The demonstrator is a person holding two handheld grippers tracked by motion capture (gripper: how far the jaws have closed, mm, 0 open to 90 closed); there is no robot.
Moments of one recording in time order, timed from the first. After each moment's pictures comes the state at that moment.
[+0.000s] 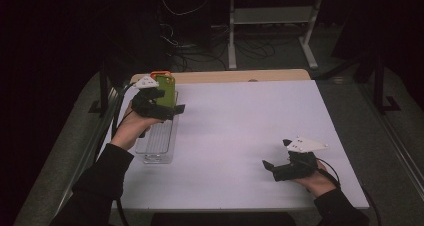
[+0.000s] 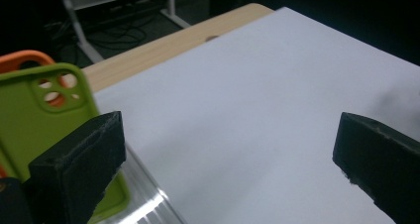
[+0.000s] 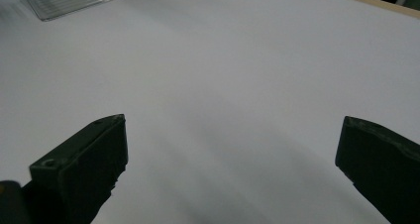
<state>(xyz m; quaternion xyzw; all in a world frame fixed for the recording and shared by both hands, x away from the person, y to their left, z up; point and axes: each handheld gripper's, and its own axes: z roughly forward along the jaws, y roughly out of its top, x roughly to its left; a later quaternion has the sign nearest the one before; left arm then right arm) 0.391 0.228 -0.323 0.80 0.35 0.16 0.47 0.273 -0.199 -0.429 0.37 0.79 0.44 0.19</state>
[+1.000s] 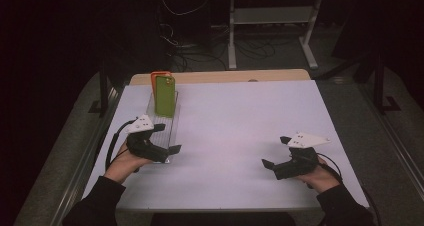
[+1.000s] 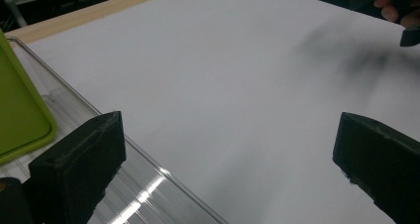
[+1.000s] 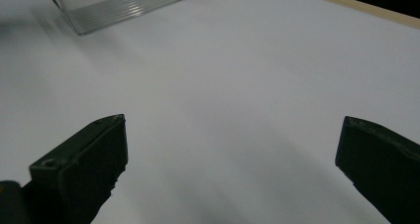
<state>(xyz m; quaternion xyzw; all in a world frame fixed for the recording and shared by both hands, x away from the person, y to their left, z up) 0.318 0.251 -0.381 0.81 0.29 0.12 0.49 0.279 -0.200 -0.413 0.33 0.80 0.47 0.16</state>
